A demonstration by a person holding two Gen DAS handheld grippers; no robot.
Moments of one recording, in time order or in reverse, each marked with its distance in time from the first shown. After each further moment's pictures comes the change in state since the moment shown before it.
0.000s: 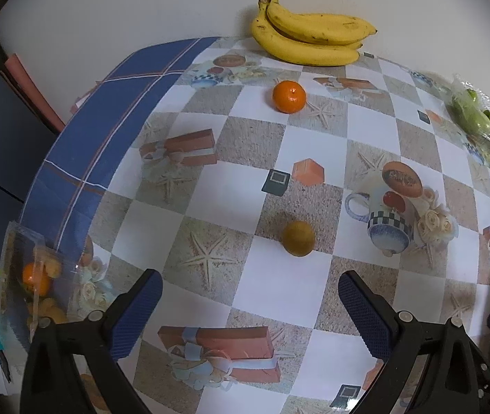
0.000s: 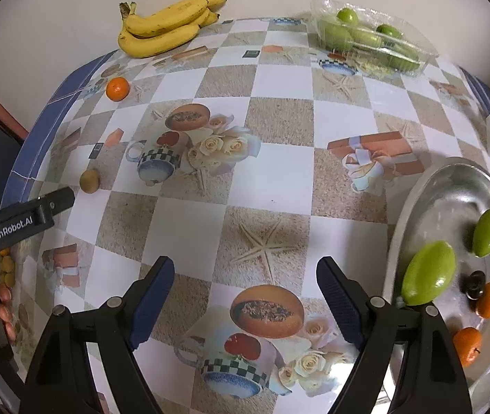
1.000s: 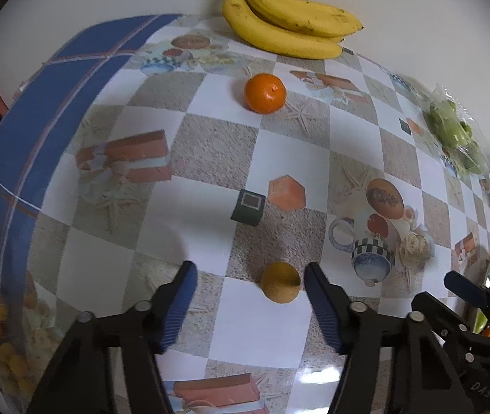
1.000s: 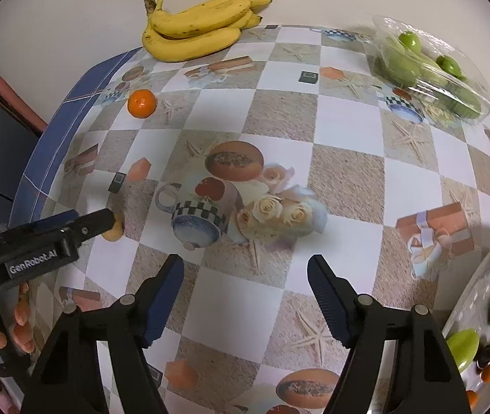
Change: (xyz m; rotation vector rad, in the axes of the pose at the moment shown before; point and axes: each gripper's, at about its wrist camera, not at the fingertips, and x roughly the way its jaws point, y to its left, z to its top) left arm 0.044 0.015 0.034 0.004 0.090 -0.267; right arm 0.026 0.041 0.058 -0.084 0.016 0.066
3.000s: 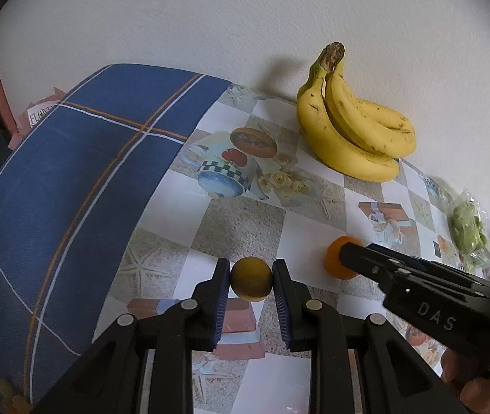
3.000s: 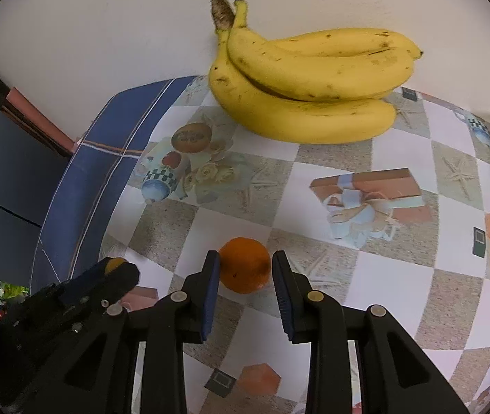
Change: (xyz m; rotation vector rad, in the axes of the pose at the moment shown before) left arm 0.001 0.085 0.104 -0.081 -0.213 -0.041; right arm 0.084 0.111 0.165 -0.047 -0.025 0.130
